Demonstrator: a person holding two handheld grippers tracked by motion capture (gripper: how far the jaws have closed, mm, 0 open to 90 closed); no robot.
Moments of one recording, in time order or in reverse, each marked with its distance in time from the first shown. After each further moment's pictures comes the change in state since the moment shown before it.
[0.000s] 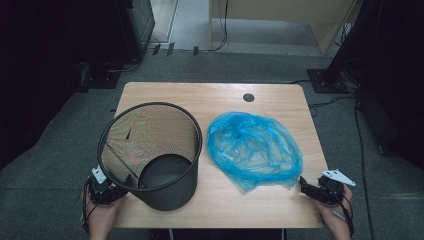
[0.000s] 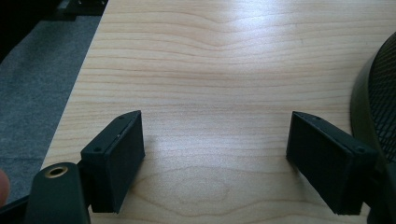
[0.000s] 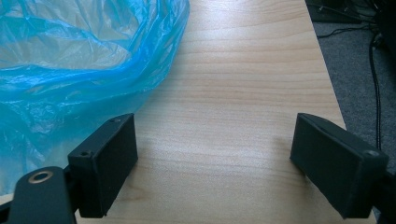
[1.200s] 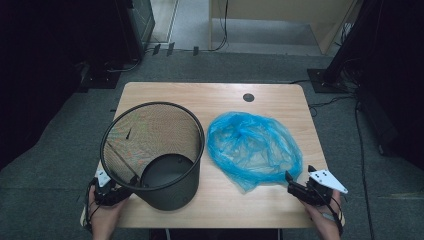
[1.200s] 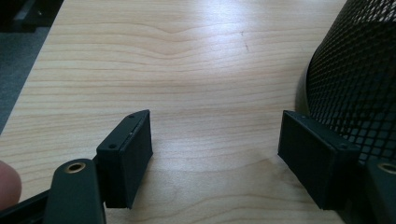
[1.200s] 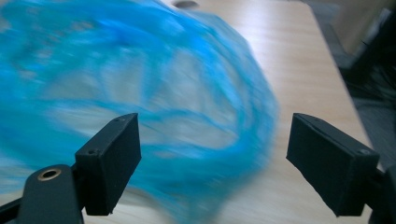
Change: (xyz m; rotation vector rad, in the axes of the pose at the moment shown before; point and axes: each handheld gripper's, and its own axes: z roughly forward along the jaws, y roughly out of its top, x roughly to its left) left arm -0.009 -0.003 -0.005 -0.041 -0.129 0.026; right arm 0.059 0.021 -0.040 -0.242 0.134 -0.119
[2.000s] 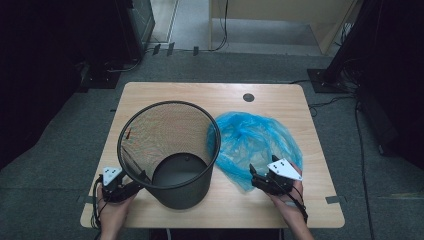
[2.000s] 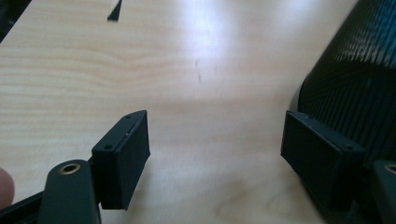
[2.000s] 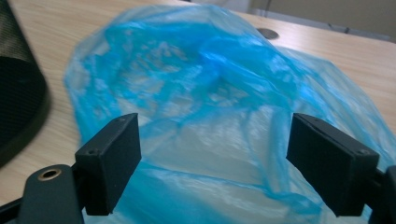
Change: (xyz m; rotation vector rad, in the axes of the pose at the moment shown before) left arm -0.018 0.010 0.004 -0.087 -0.101 -0.065; right arm 0.085 0.025 0.041 -0.024 0.098 -0.102
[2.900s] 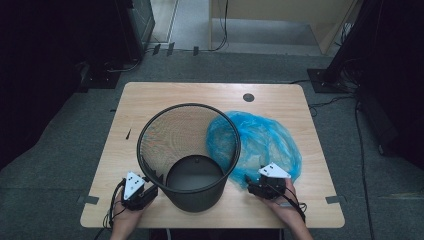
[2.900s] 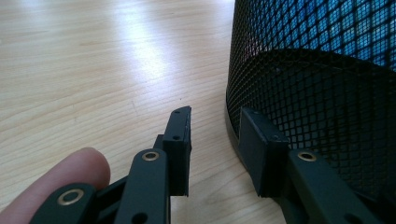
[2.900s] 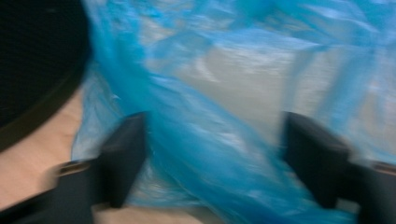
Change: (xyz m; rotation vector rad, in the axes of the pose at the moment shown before) left arm -0.051 -0.016 -0.002 -0.084 -0.214 0.278; right arm 0.005 -0.030 0.024 0.187 0.118 -0.038
